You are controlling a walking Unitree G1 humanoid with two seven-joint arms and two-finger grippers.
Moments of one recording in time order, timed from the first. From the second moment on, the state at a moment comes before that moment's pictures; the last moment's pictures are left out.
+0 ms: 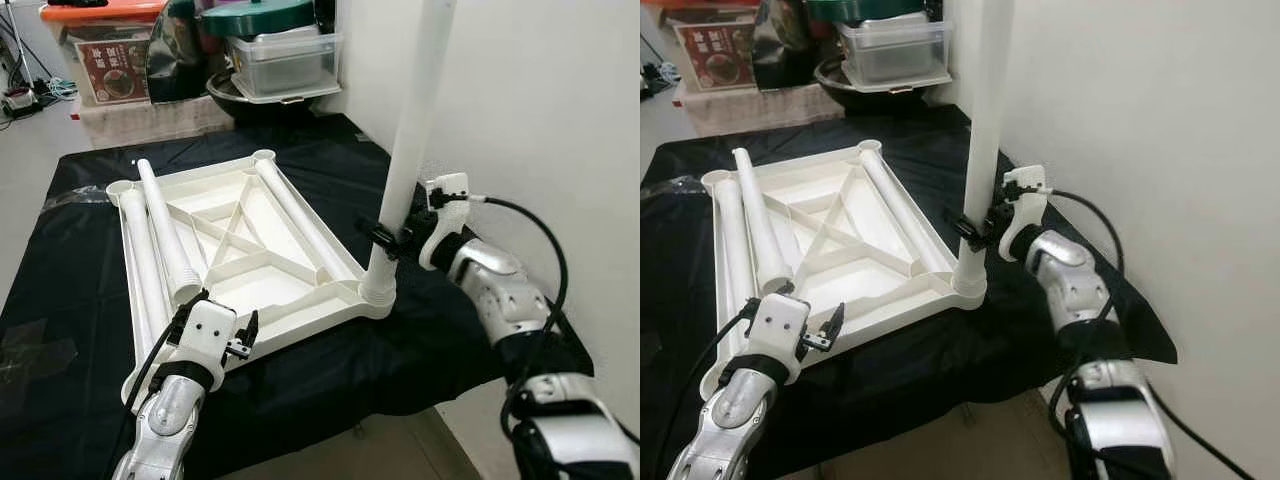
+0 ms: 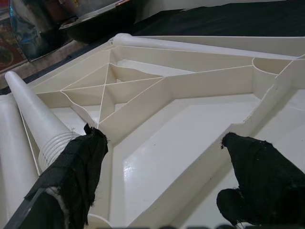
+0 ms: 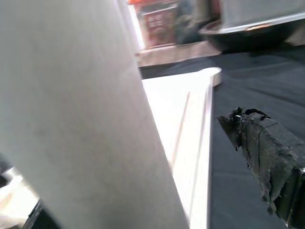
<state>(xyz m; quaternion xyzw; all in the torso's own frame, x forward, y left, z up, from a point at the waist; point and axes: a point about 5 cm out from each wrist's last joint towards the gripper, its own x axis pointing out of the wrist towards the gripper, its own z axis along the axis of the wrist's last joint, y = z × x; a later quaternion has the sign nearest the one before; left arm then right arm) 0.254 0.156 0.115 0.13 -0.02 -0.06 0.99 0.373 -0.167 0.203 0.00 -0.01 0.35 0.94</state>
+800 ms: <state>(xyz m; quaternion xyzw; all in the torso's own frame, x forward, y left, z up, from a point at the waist) 0.253 0.156 0.112 0.14 -0.02 -0.06 0.99 0.382 -0.177 0.184 0.00 0.03 0.39 0.92</state>
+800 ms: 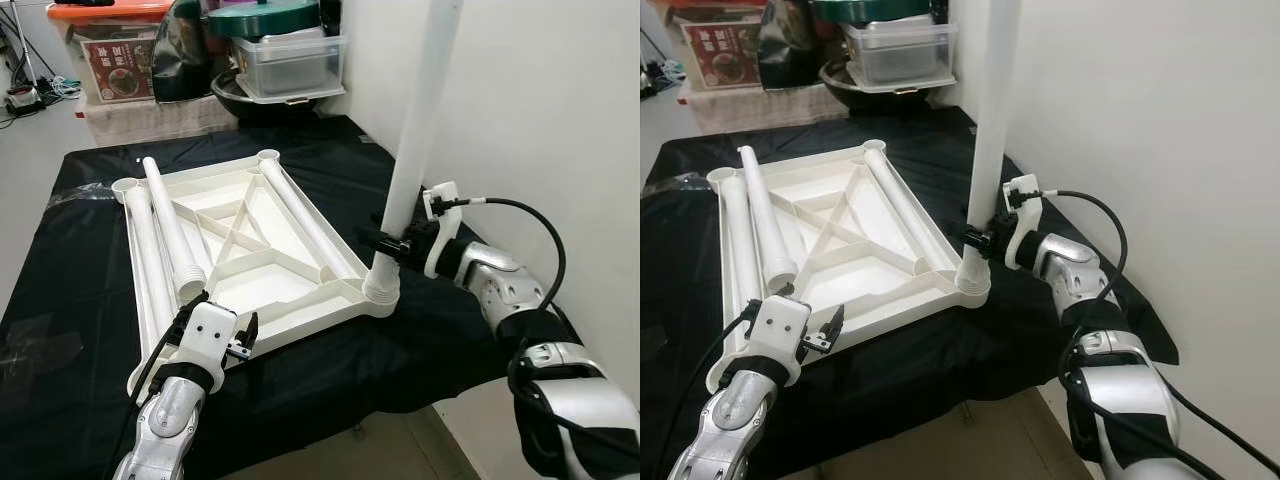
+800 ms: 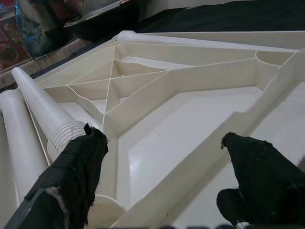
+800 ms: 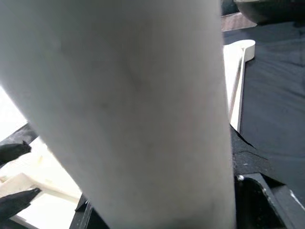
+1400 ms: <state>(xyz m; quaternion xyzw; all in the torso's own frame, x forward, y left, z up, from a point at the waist) 0.251 0.151 0.110 0.14 -0.01 -0.06 0.99 0.364 -0.114 0.150 0.10 0.04 0.01 0.99</state>
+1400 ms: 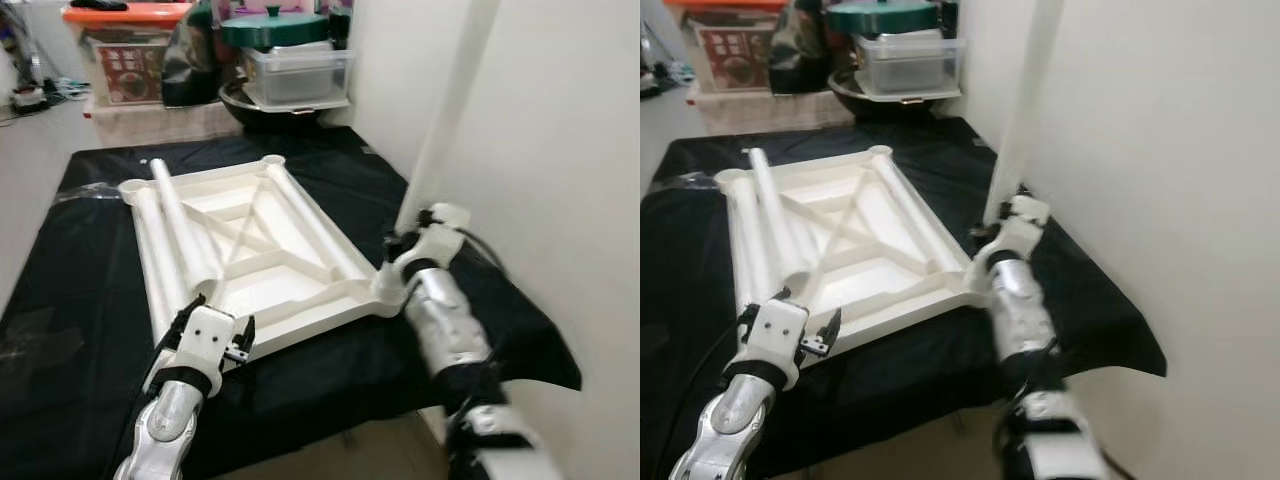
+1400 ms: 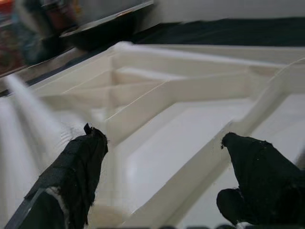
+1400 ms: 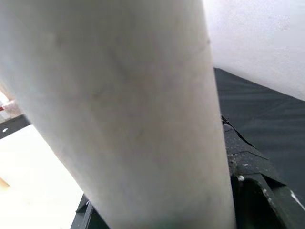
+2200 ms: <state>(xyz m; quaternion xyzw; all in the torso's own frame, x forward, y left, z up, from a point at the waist) 0.261 0.149 0.112 0.14 -0.02 -0.07 0.99 0.379 -0.144 0.196 0.06 0.00 0.16 0.99</state>
